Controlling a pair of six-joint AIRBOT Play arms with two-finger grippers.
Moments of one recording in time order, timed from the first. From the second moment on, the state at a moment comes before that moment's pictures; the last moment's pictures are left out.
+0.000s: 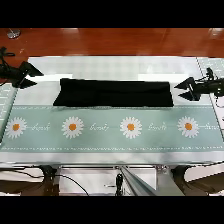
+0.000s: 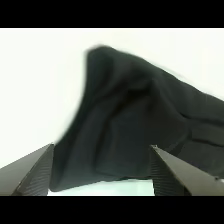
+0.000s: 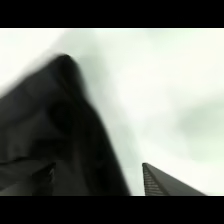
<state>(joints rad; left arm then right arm) 0.39 -1.55 1.43 0.92 -1.26 -1.42 -0.47 -1.74 1.29 -0.80 1.18 1.33</state>
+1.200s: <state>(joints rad) -0.56 -1.71 1.50 0.88 -0.89 -1.38 -0.29 -0.85 1.02 -1.04 1.37 1.39</state>
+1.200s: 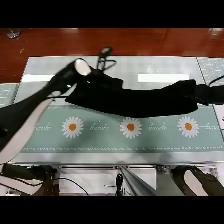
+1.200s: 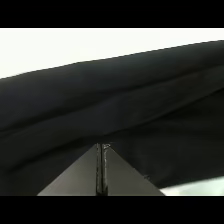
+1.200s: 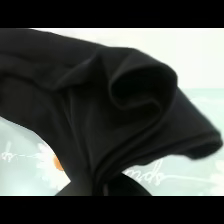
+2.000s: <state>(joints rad) -0.58 -1.89 1.79 0.77 -1.15 -1.46 -0.29 -0.65 0.99 -0.93 1.40 1.49</state>
